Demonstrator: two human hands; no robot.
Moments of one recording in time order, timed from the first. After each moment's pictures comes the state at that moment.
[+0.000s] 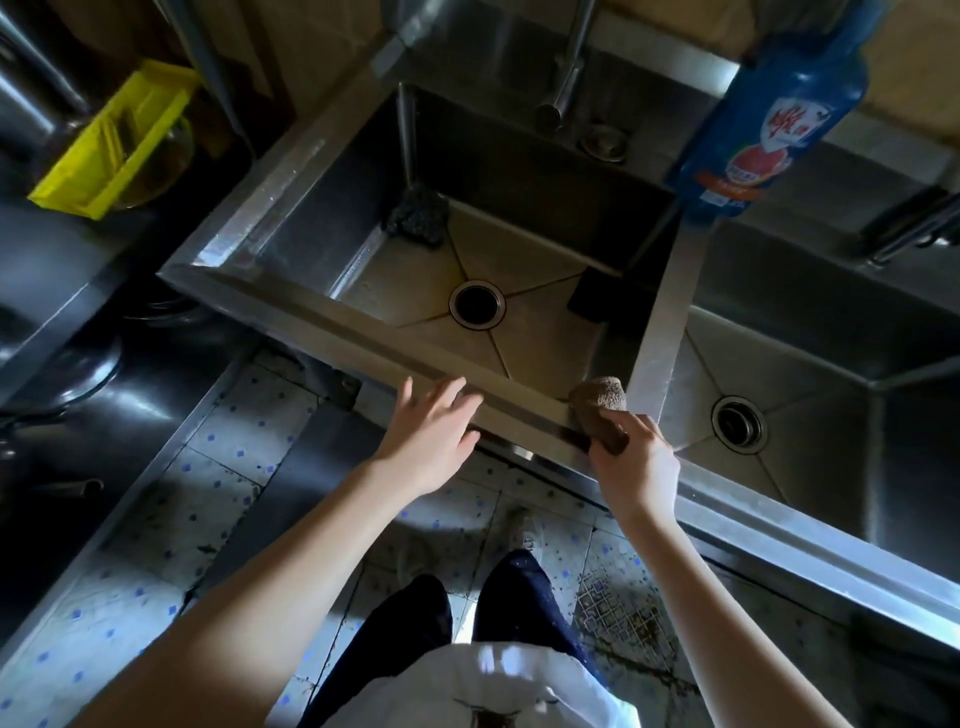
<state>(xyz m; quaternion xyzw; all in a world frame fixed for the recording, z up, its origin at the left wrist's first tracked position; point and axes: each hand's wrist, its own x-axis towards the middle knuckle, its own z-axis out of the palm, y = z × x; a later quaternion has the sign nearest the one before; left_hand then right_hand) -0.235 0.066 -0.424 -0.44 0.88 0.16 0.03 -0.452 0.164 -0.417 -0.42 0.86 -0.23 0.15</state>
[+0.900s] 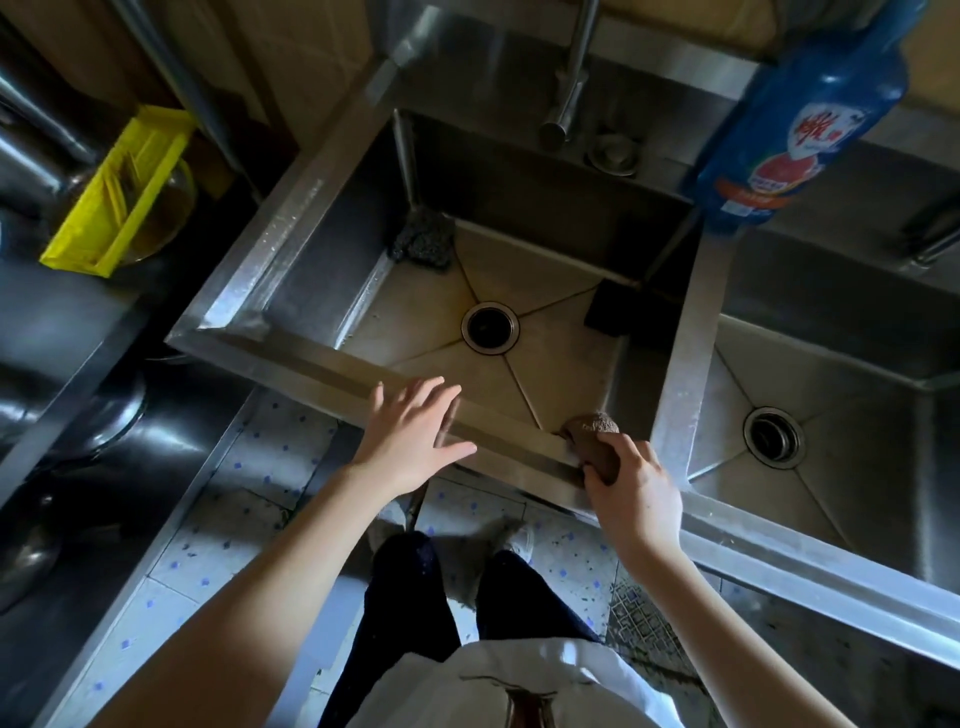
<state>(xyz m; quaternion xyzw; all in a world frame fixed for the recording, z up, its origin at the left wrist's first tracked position) -0.213 -0.011 -0.436 -0.47 0.86 0.17 0.04 -0.434 0.130 -0.412 -0.44 0.87 -0.11 0.18</state>
